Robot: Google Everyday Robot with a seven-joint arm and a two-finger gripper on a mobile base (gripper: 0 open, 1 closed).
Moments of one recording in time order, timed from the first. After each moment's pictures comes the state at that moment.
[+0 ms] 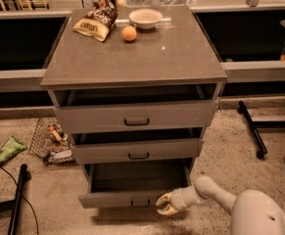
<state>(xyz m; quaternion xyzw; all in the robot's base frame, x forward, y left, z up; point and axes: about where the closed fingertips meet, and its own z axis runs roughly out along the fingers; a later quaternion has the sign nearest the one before) 0.507 -0.097 0.161 -0.67 0.59 0.31 0.32</state>
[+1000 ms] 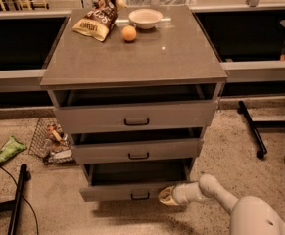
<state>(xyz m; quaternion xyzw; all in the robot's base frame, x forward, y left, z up) 0.554 -0.109 0.161 -0.62 0.63 0.29 0.37</state>
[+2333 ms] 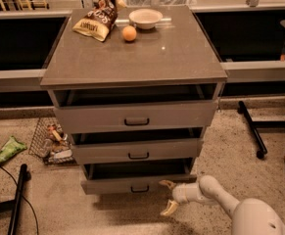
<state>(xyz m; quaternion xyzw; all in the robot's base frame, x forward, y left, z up) 0.562 -0.106 0.168 -0.60 0.63 0.29 0.39</state>
